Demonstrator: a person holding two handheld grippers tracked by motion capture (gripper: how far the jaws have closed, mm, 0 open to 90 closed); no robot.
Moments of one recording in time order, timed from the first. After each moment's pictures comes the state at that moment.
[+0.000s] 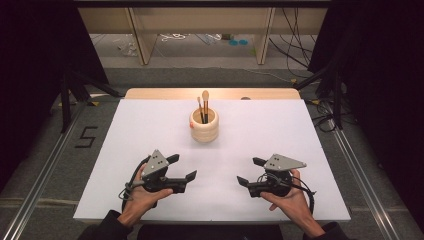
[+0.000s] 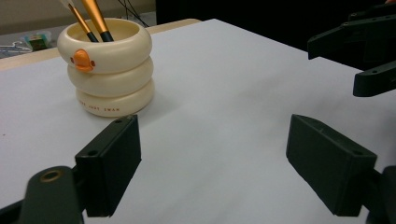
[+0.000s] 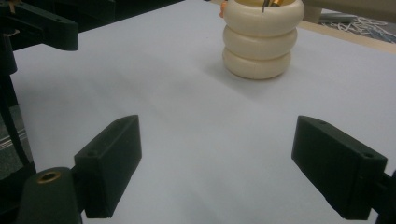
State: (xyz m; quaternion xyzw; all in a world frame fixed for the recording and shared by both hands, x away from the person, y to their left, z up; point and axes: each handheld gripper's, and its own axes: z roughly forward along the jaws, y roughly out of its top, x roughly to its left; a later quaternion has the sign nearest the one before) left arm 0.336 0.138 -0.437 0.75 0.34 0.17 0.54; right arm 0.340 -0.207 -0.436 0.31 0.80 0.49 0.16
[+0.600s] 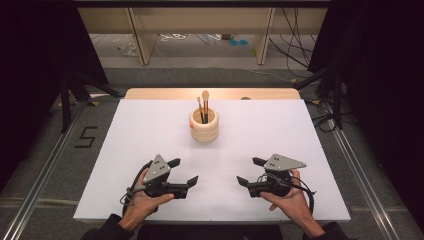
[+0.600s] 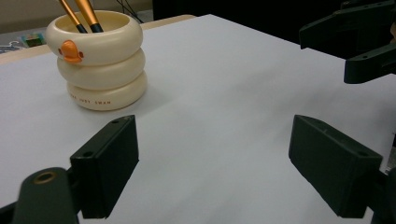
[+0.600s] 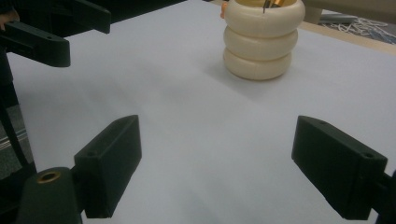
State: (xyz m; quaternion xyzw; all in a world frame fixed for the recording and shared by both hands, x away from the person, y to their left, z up) left arm 0.328 0.135 -0.444 0.76 0.34 0.17 0.53; right arm 0.340 -0.206 -0.436 0.31 0.80 0.49 0.16
